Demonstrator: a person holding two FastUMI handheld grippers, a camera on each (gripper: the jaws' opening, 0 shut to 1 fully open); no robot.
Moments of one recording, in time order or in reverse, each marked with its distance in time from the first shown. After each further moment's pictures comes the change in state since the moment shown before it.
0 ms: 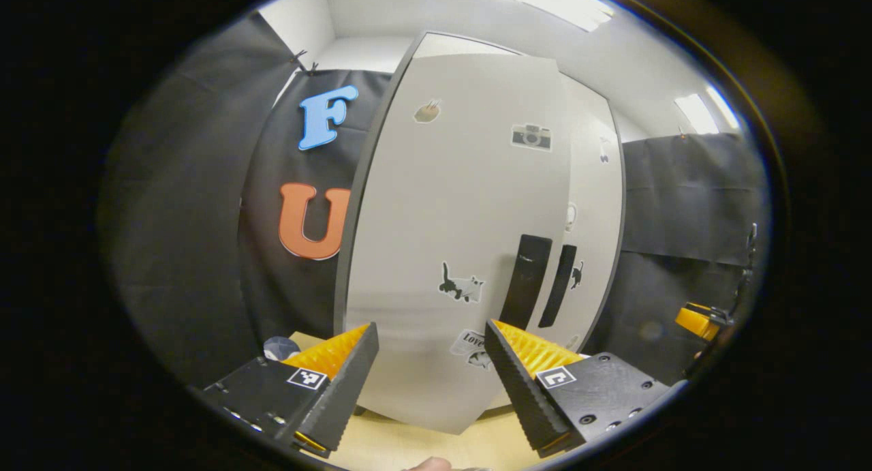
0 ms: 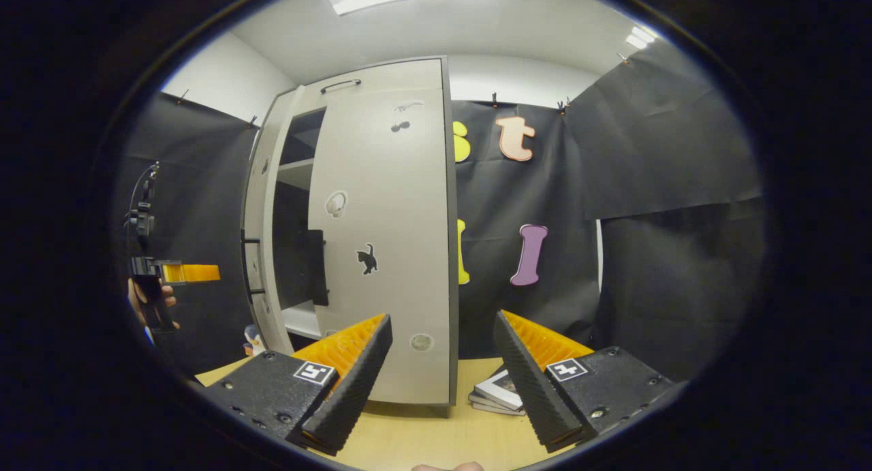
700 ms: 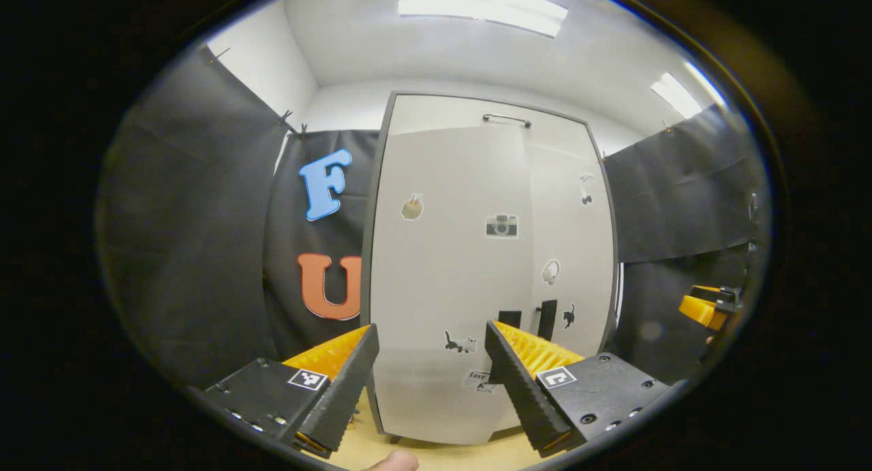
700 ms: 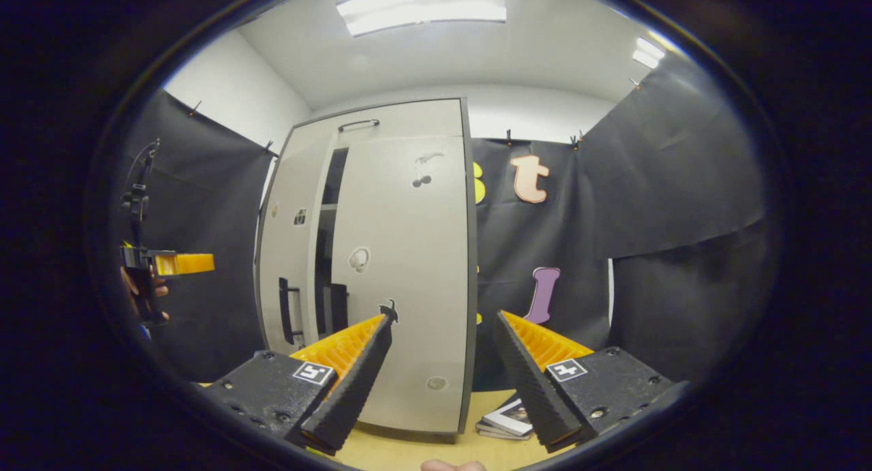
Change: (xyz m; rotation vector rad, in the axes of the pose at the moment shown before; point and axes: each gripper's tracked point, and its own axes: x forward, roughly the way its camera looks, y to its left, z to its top) left arm -0.047 -0.011 0.102 0.144 -0.203 0.091; right arm -0.003 0.029 0.070 -0.020 -0.151 0.056
